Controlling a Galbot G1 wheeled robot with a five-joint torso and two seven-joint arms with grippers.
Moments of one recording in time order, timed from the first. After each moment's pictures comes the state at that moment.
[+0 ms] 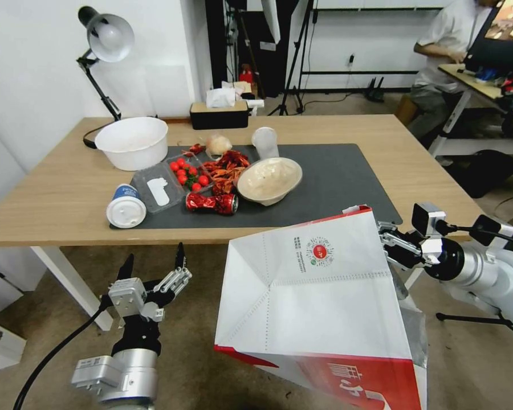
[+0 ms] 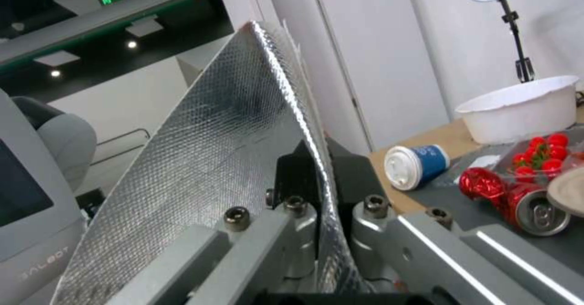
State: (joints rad) left arm 1.88 -1.52 -0.43 -2.42 -0.19 -0.05 -0.19; right arm -1.22 0.67 0.54 1.92 1.30 -0.31 -1.14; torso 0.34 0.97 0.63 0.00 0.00
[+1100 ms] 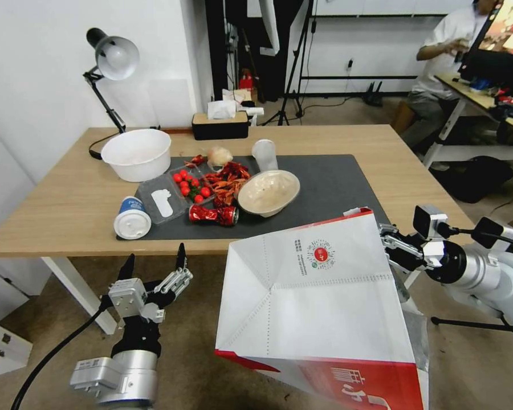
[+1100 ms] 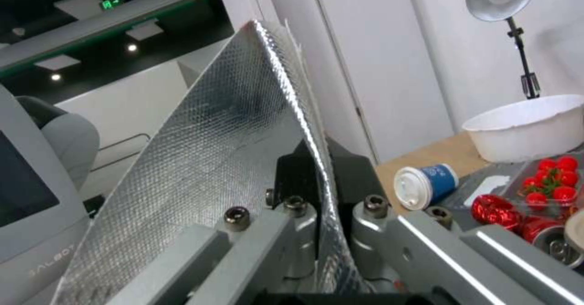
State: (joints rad) left arm 1.89 -1.52 -0.42 -2.43 -0.18 -0.07 -0.18; right arm -1.25 0.67 0.57 1.93 1.30 -0.31 -1.14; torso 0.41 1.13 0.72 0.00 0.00
